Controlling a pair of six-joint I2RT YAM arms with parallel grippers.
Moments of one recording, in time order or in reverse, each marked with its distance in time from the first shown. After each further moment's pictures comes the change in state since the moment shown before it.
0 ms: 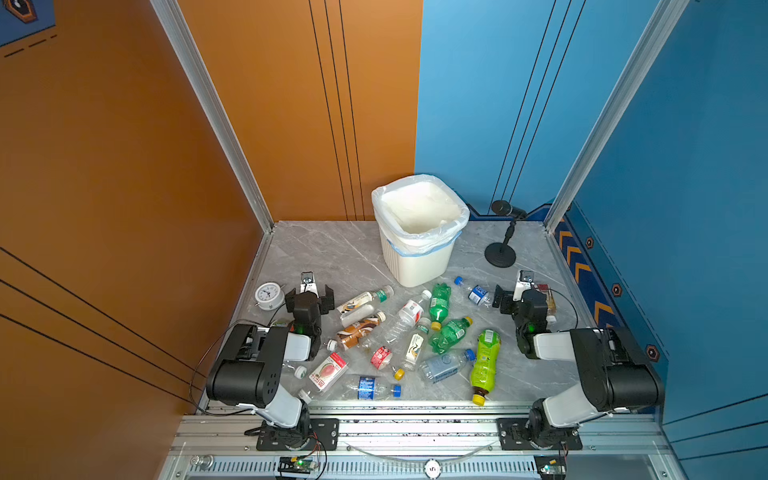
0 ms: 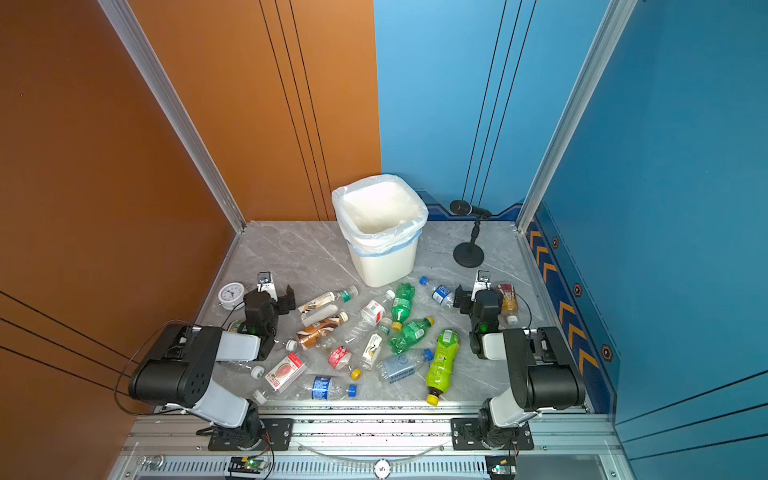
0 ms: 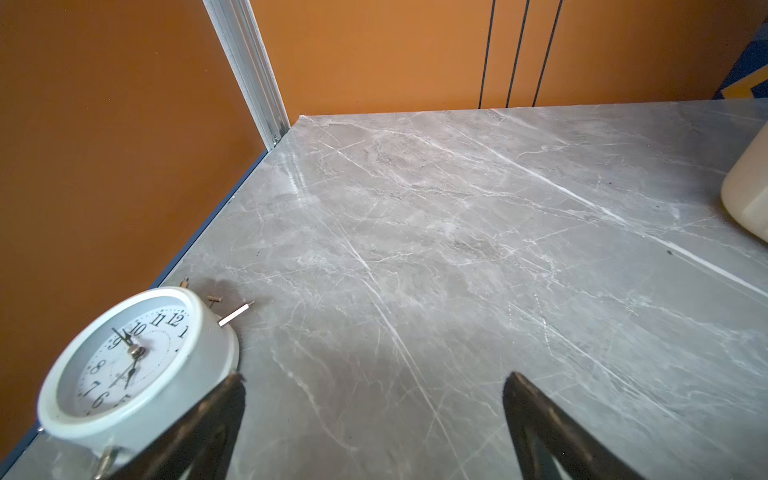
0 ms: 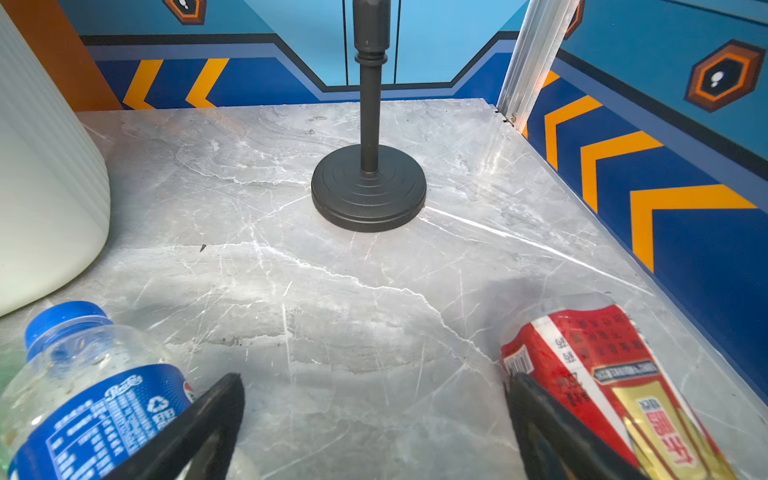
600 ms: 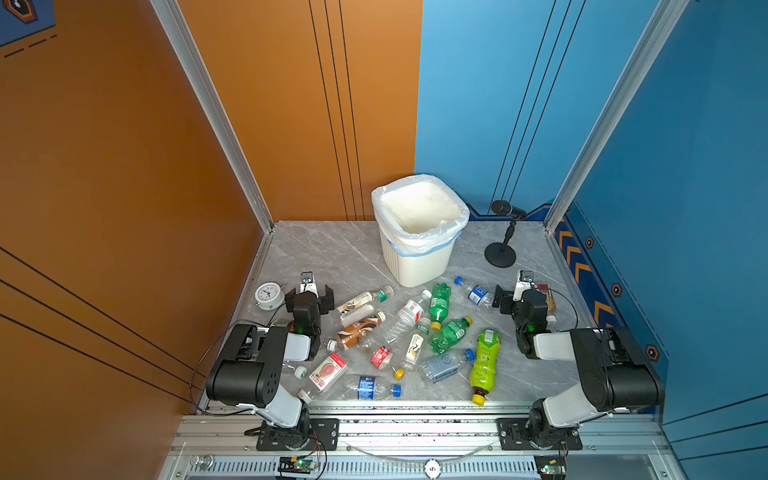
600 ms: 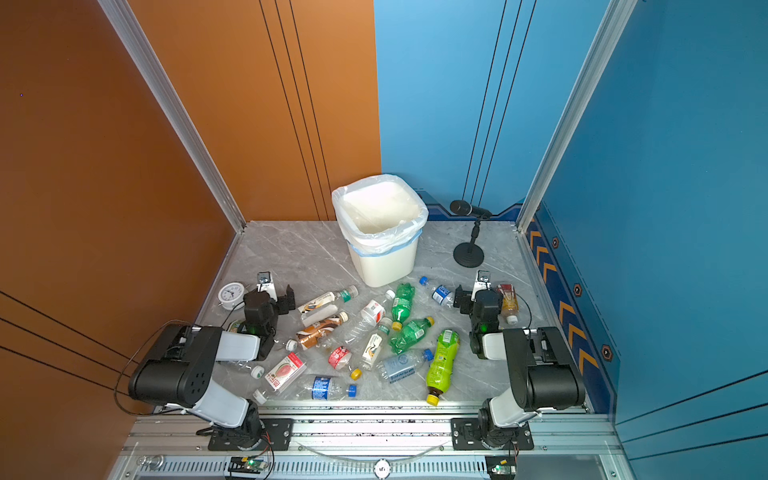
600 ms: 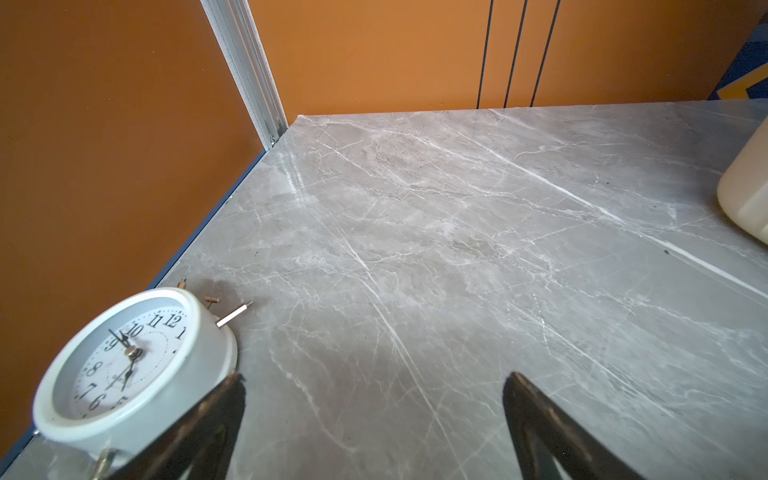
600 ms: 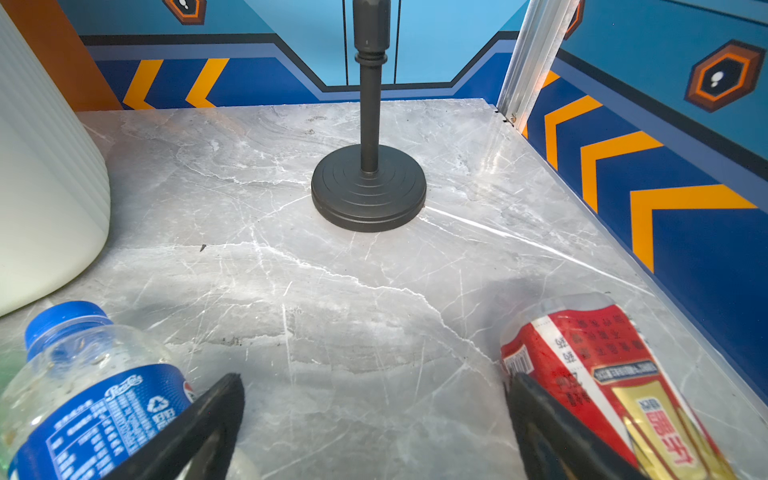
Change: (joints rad) left arm 0.006 0.000 0.000 -0.001 0.012 0.000; right arm 0.000 0.000 0.000 0.000 0.000 0.000
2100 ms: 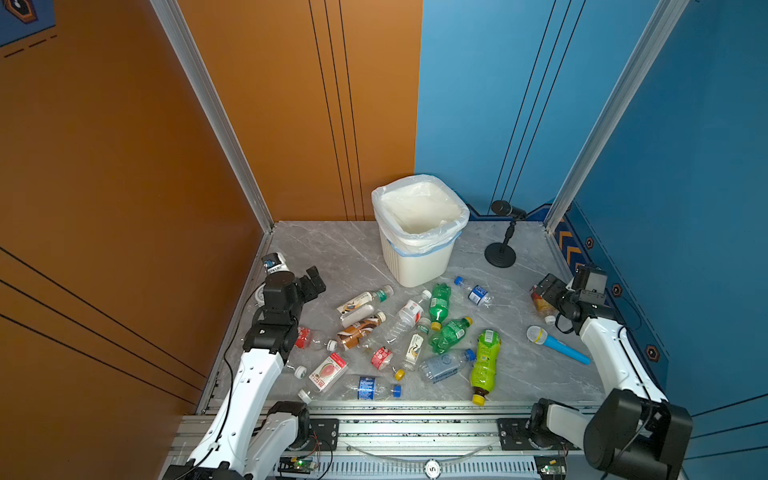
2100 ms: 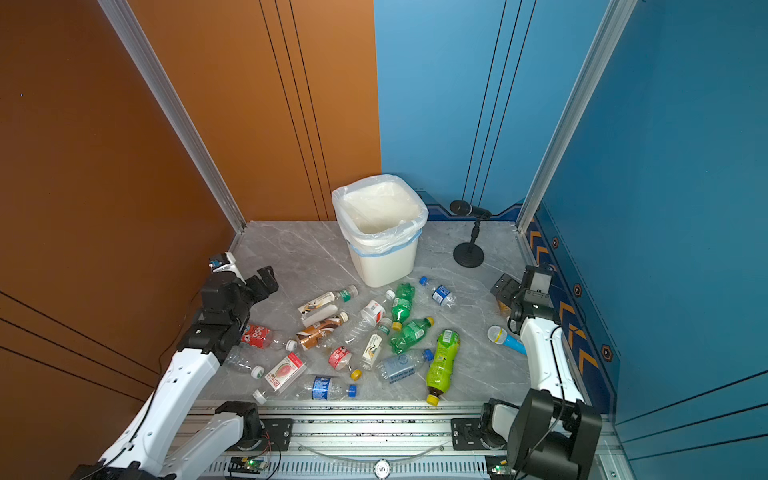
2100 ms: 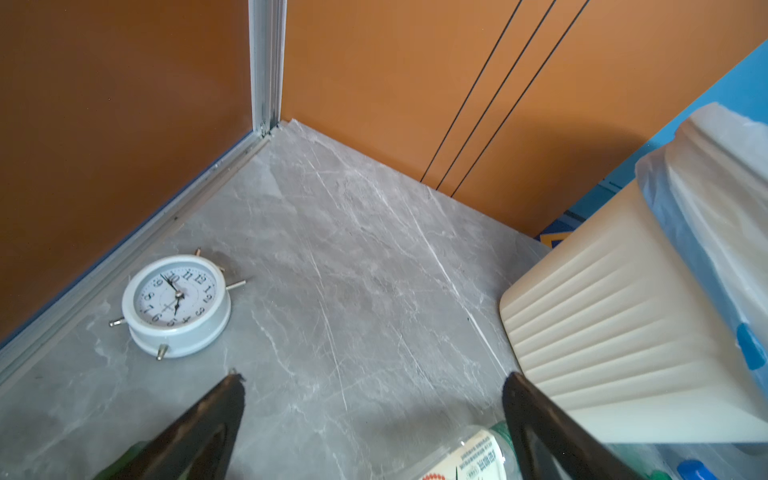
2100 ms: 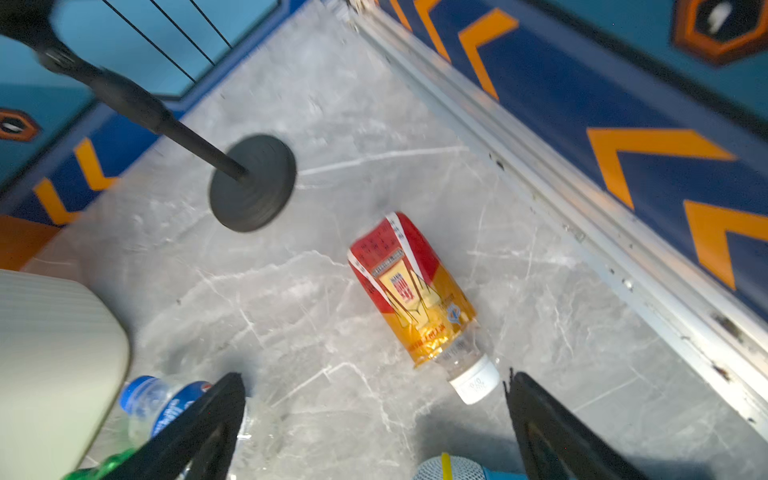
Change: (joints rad) left arm 0.015 -0.663 0.365 -1.115 0.131 -0.458; right arm -0.343 -0.299 0.451 -1.213 -0.192 0.373
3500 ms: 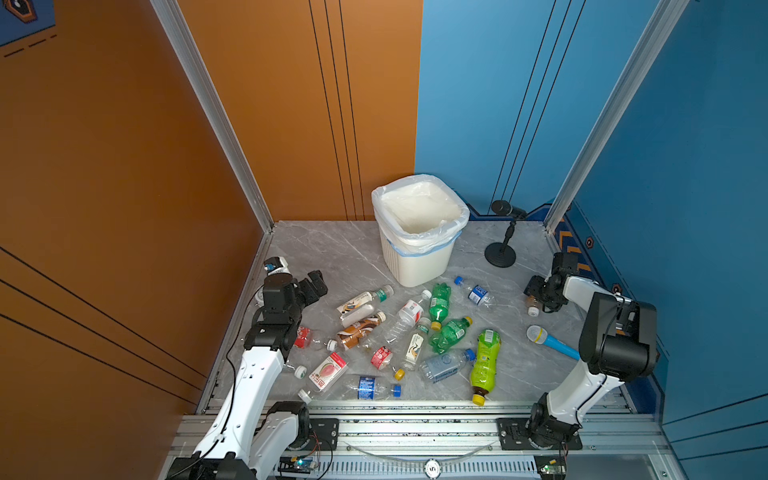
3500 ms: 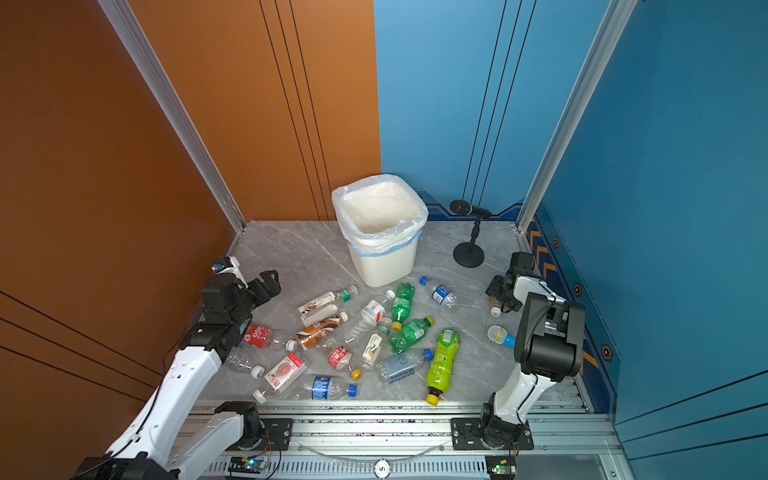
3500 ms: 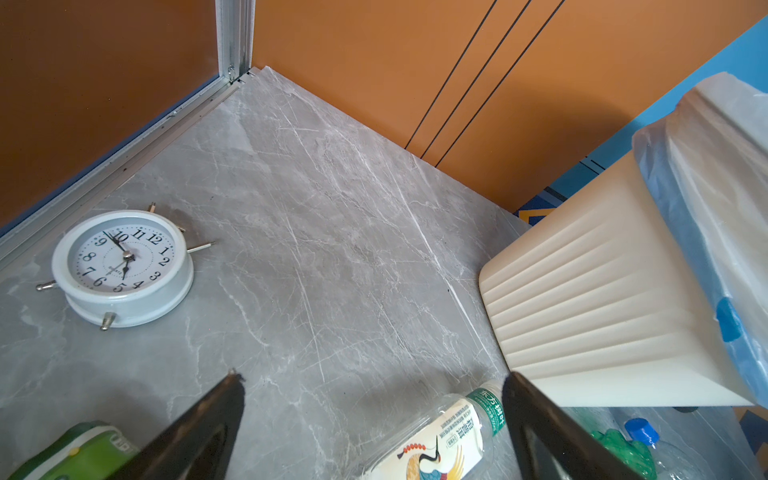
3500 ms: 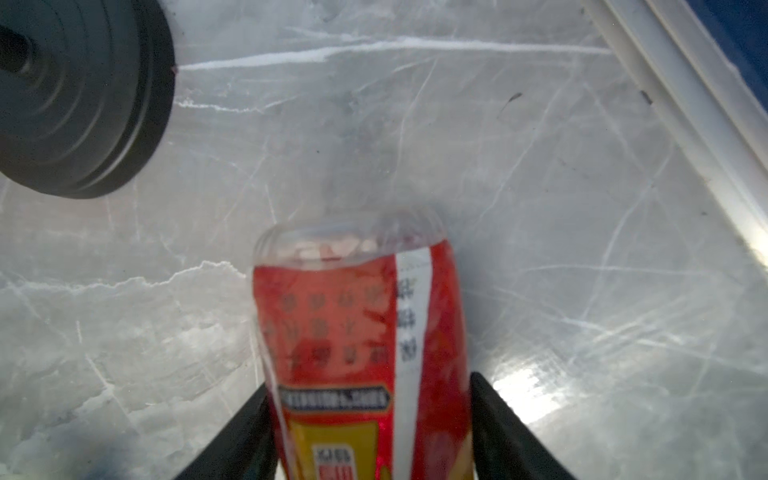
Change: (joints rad) left arm 0.043 0.025 -0.036 0.025 0.132 -0.053; right arm 0.015 0.527 0.245 0.028 -0.044 -0.085
